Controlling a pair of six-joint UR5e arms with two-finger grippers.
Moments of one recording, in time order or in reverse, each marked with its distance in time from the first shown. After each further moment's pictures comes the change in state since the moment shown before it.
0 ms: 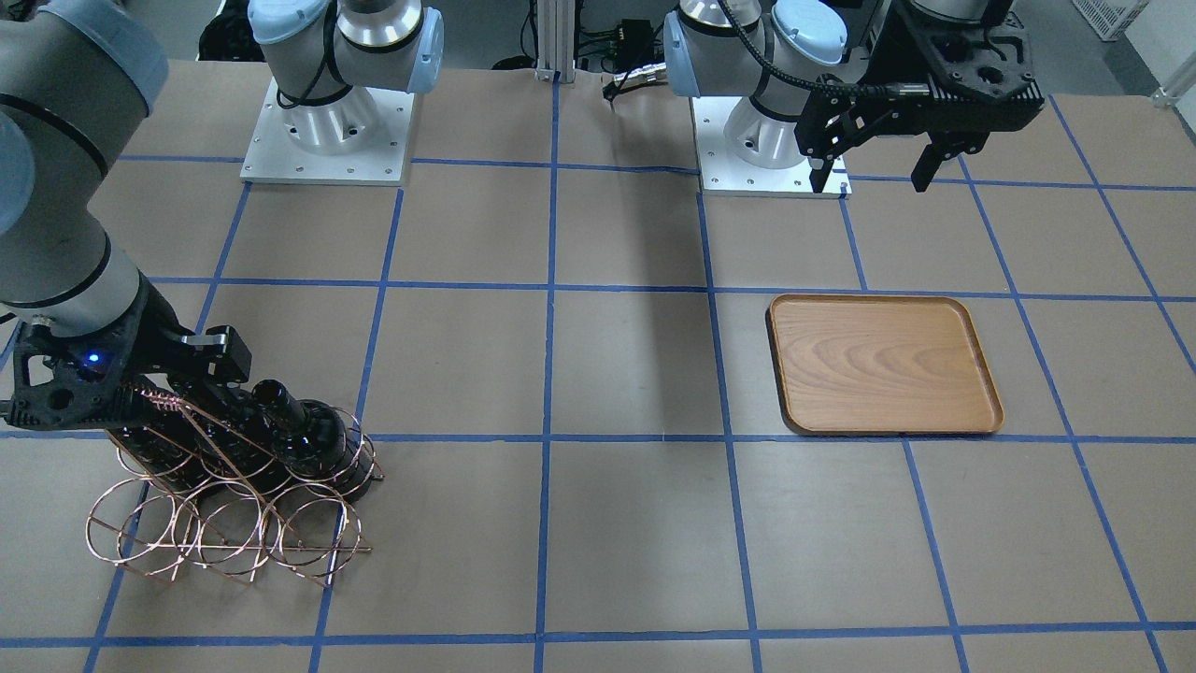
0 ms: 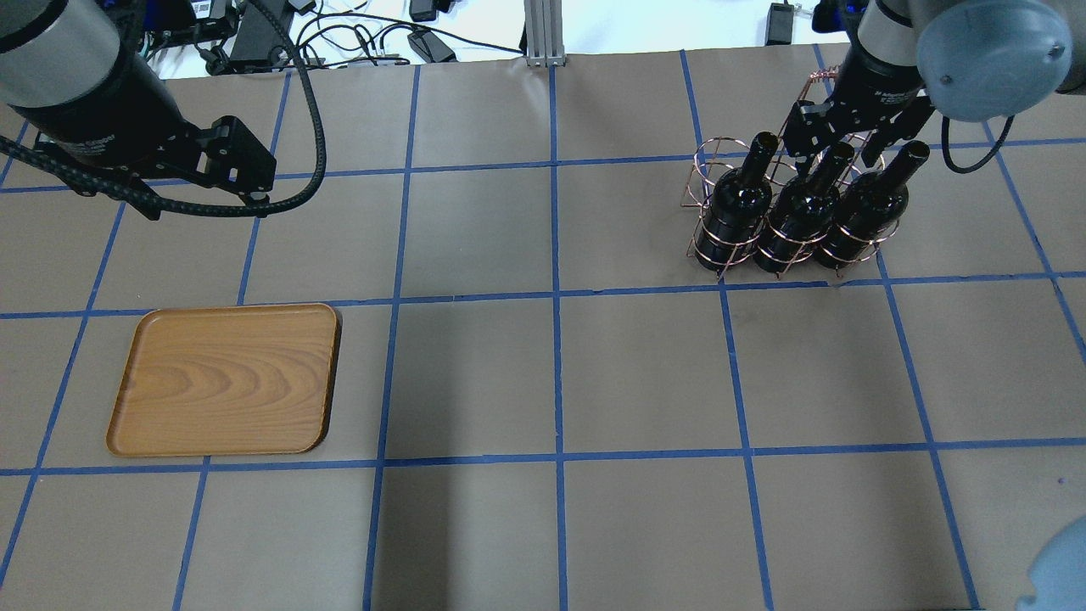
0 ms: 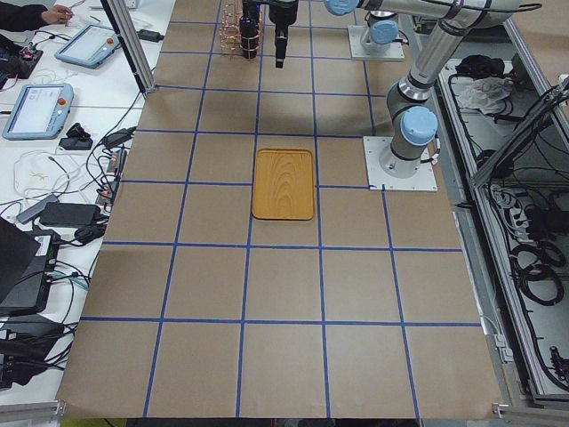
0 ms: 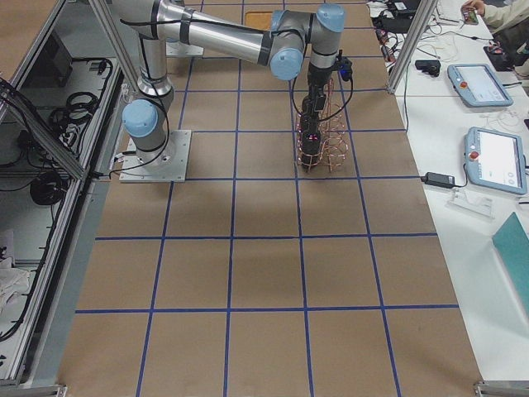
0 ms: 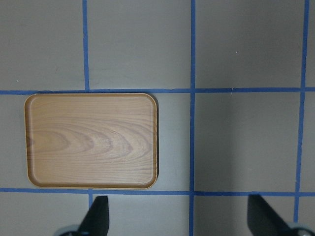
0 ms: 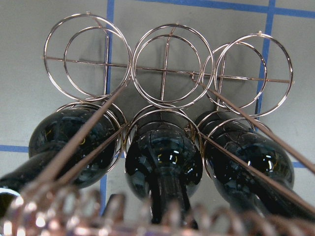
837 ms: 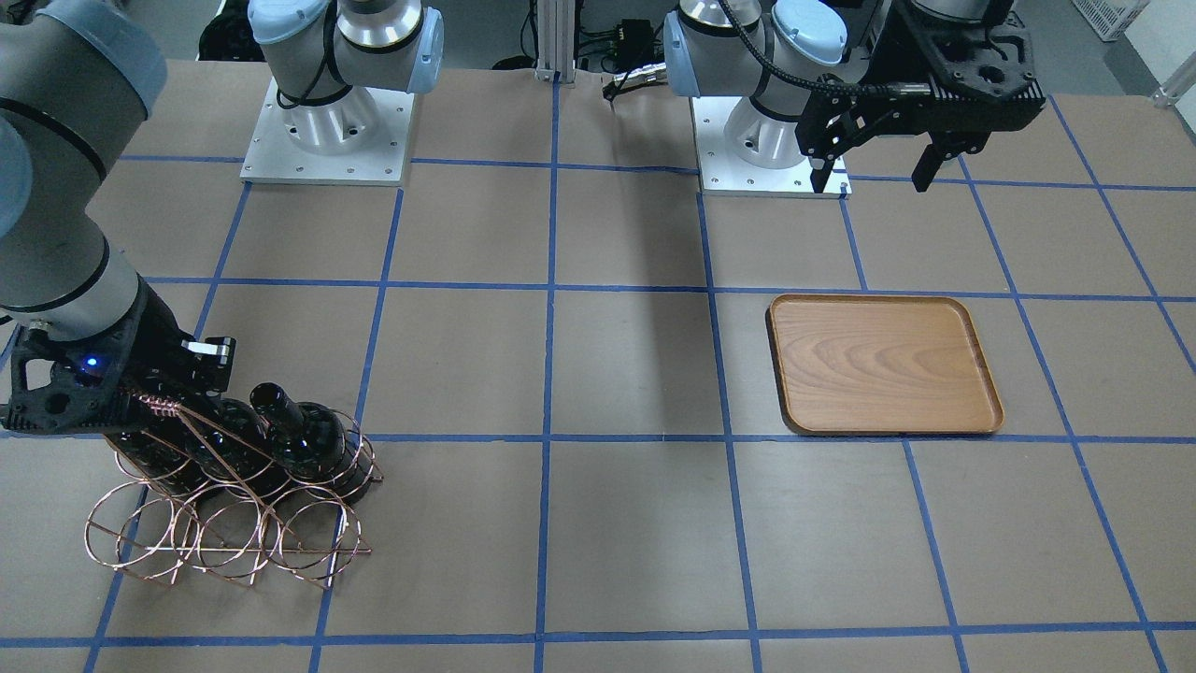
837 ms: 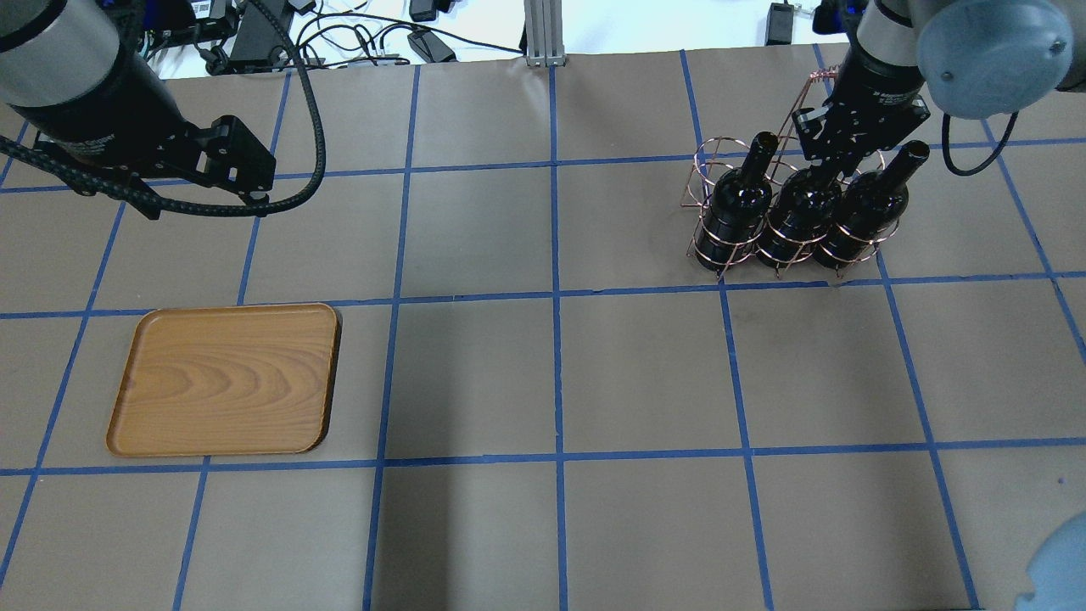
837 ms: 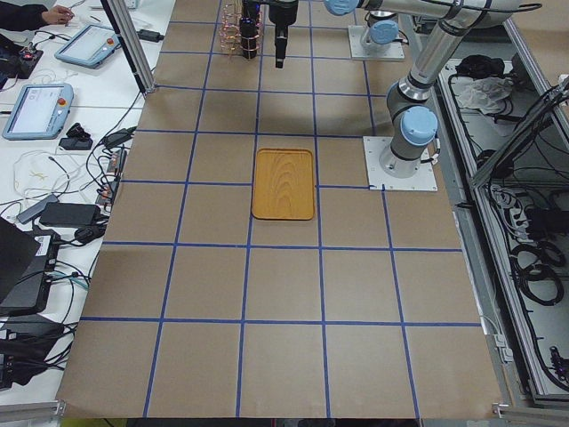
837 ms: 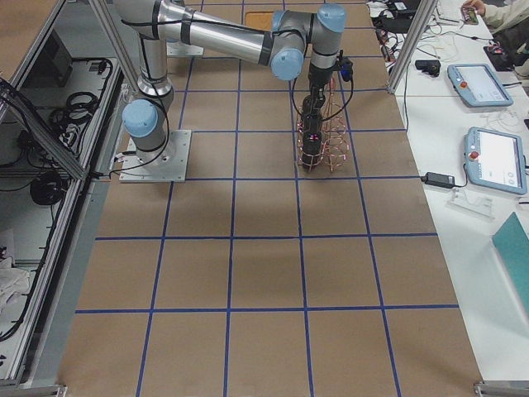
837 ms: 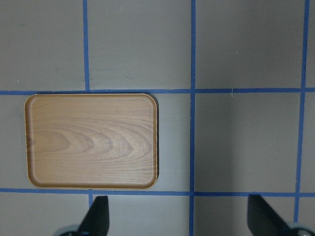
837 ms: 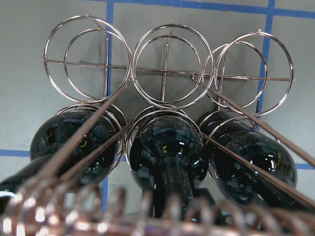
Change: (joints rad) left arm 0.001 0.000 0.000 0.001 0.000 0.000; right arm 0.000 0.007 -0.007 -0.023 0.007 -0.001
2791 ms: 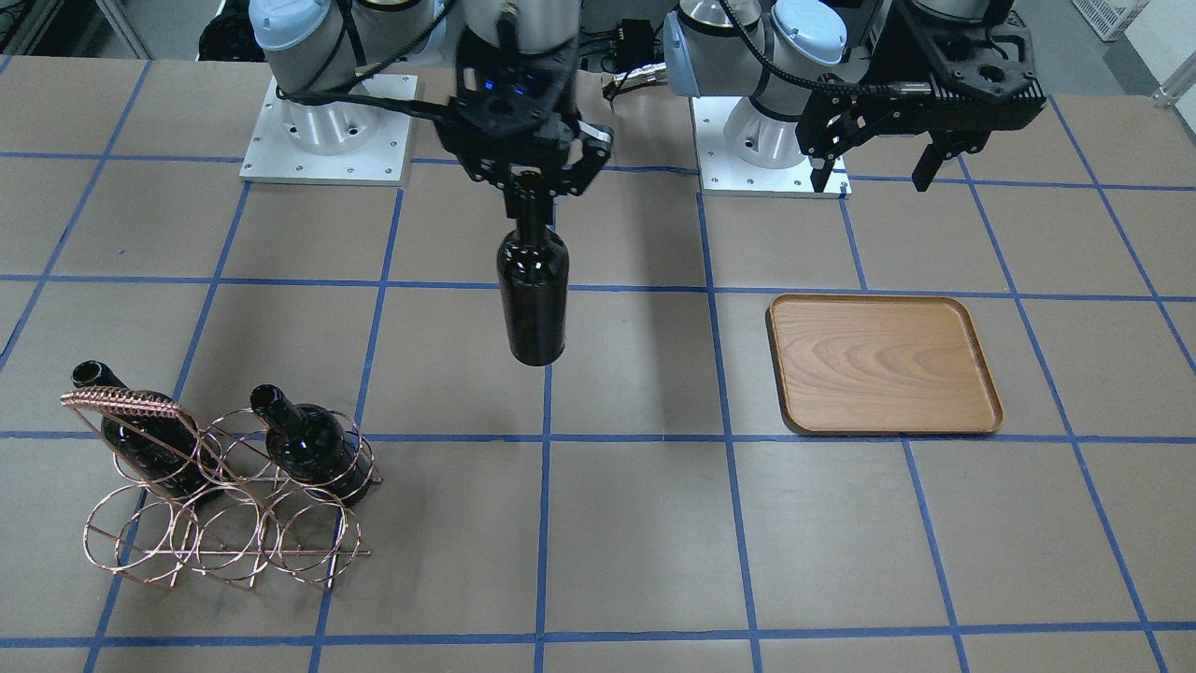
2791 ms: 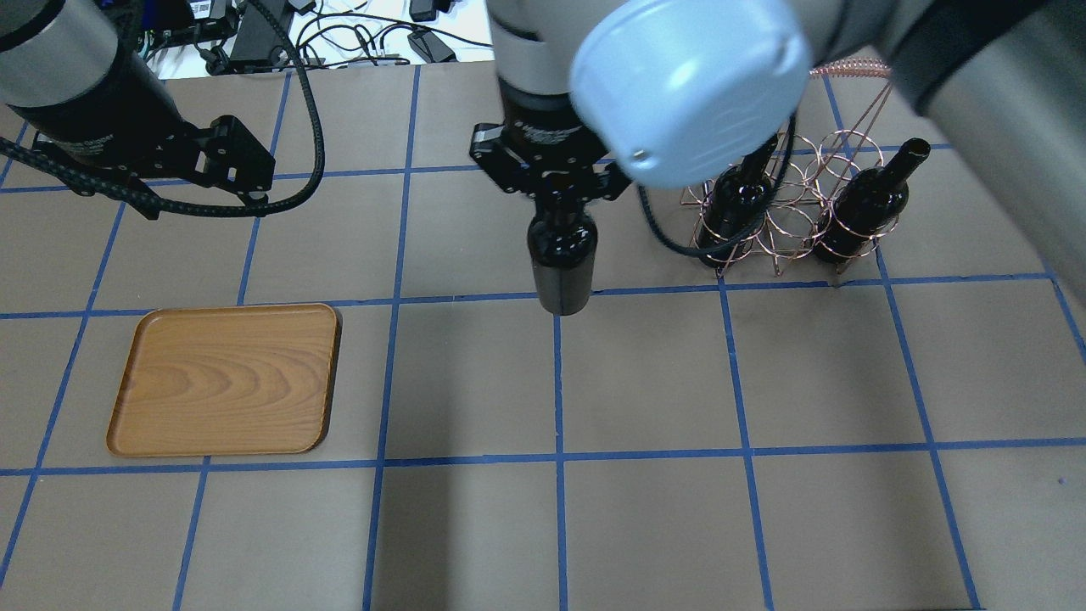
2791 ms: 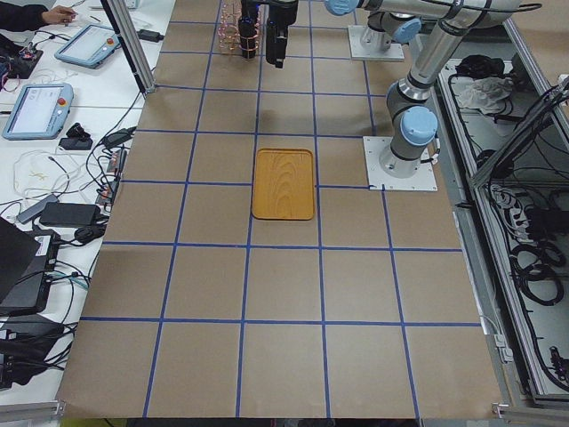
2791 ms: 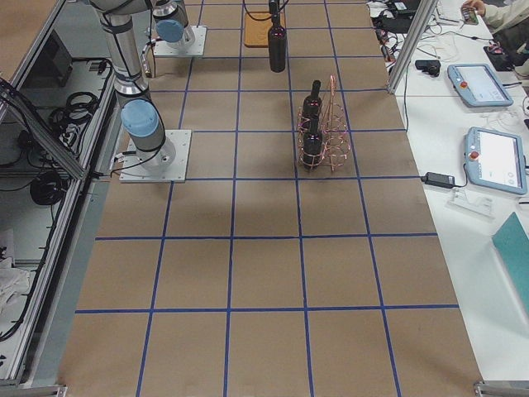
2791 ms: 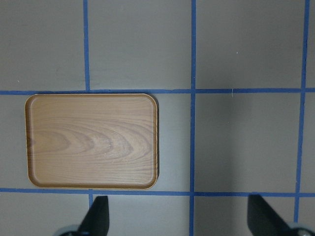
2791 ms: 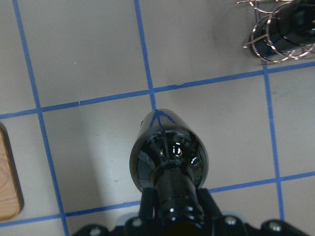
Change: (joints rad) left arm 0.000 0.000 0.000 0.000 0.000 0.000; right arm 0.606 -0.037 -0.217 0.228 0.013 0.832
